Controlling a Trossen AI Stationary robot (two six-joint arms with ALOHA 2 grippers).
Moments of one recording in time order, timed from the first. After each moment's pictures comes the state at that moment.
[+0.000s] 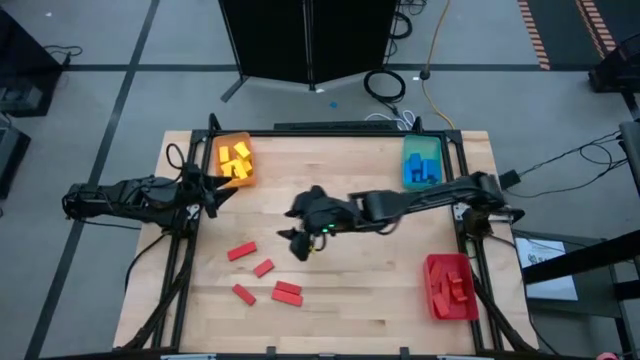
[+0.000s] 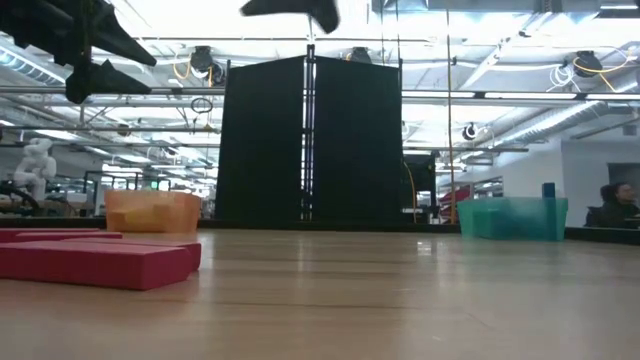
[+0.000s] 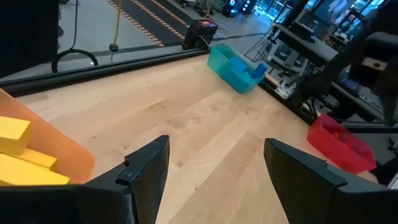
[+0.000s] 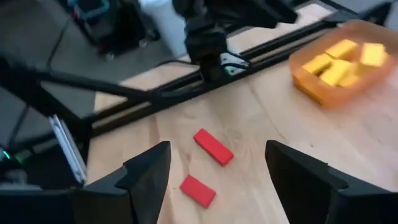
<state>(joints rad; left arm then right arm) -0.11 0.25 0.48 -0.59 -0.51 -0.65 0.18 1.88 1.73 -0.34 0.24 0.51</state>
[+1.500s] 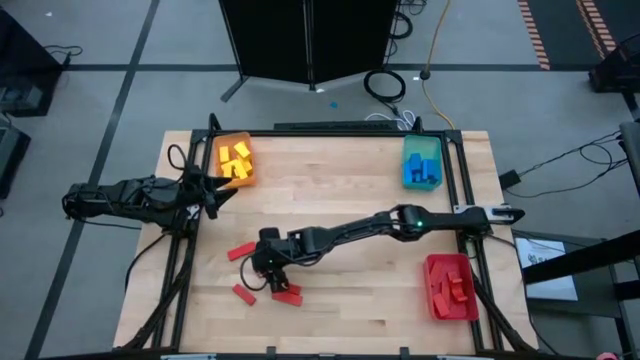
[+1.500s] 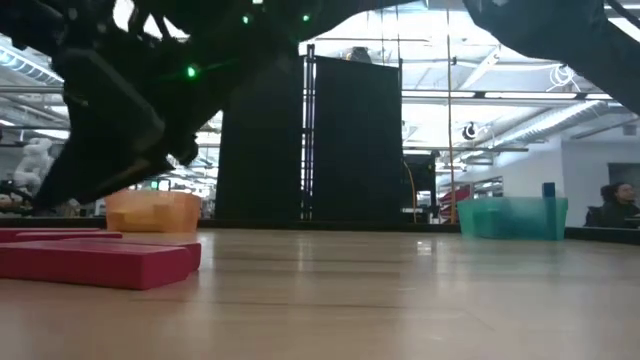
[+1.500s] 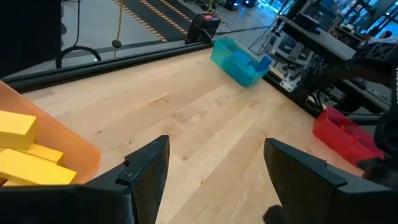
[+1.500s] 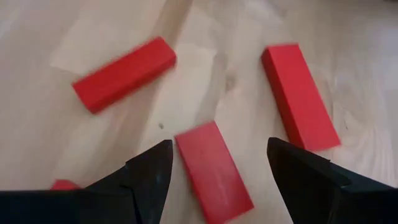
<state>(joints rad) -0.11 0.25 0.48 -0.62 -0.50 -0.65 0.18 2.62 2.30 -0.46 0.00 -0.08</state>
